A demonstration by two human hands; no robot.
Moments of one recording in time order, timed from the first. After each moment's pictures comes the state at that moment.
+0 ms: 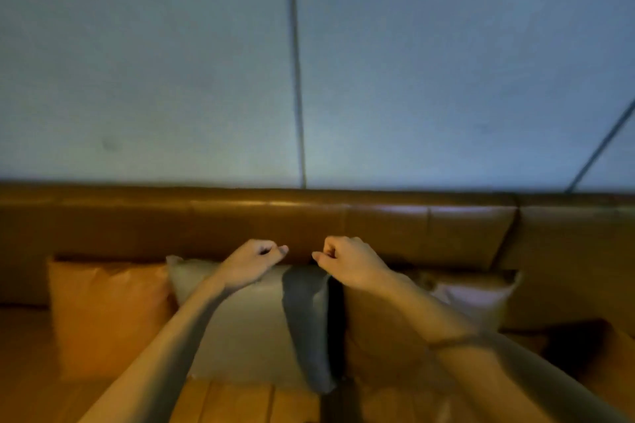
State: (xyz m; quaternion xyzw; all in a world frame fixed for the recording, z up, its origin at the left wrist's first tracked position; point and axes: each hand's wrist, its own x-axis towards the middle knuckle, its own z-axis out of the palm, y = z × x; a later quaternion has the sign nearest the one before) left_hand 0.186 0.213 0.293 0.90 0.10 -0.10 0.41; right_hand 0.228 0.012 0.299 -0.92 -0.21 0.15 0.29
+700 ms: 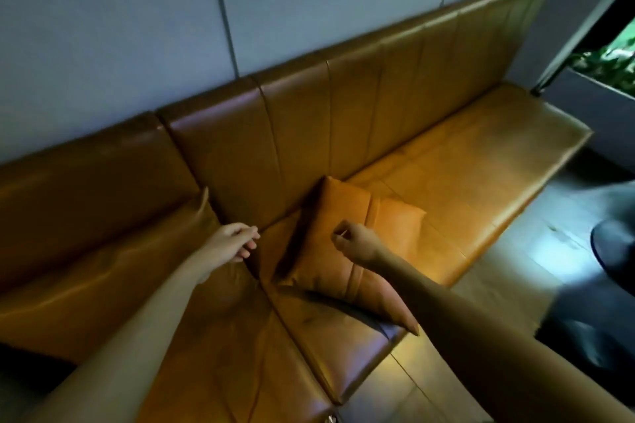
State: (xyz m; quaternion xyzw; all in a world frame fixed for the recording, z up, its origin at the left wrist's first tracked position) left_hand 0.260 -0.295 0.147 0.83 -0.06 -0.37 0.42; right_hand 0.134 -0.540 0.147 -0.88 0.23 0.15 0.39
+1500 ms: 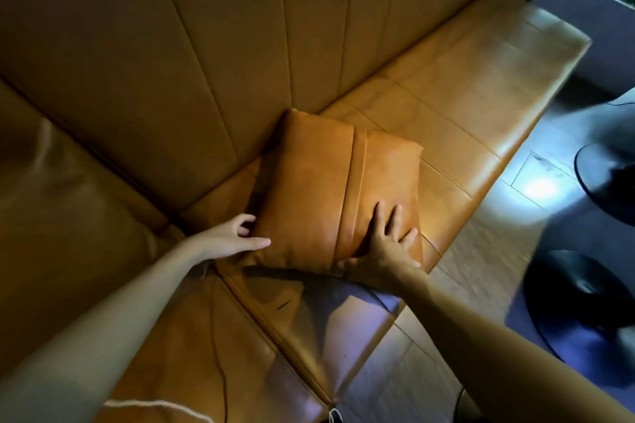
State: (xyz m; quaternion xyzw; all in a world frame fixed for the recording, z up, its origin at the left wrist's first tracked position) left_hand 0.300 -0.381 -0.086 0.80 -0.19 -0.53 0.20; right_hand 0.084 -0.593 -0.072 -0.82 0.45 0.22 0.29
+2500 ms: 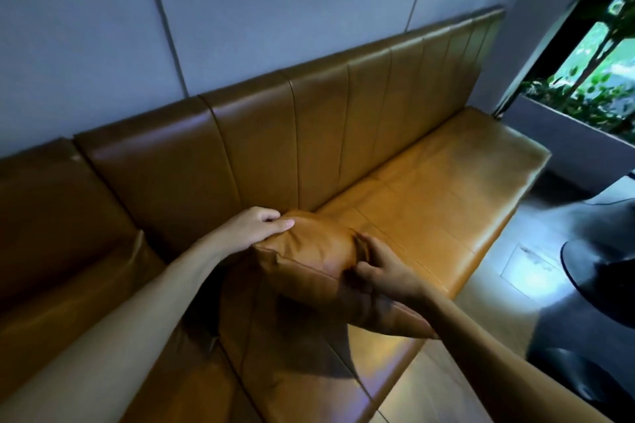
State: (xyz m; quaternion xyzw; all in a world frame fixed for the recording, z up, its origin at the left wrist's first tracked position) left_hand 0.317 -0.439 0.149 0.80 -0.31 -0.37 0.37; right_hand 0.115 -0.634 0.145 -0.86 0.28 0.12 0.41
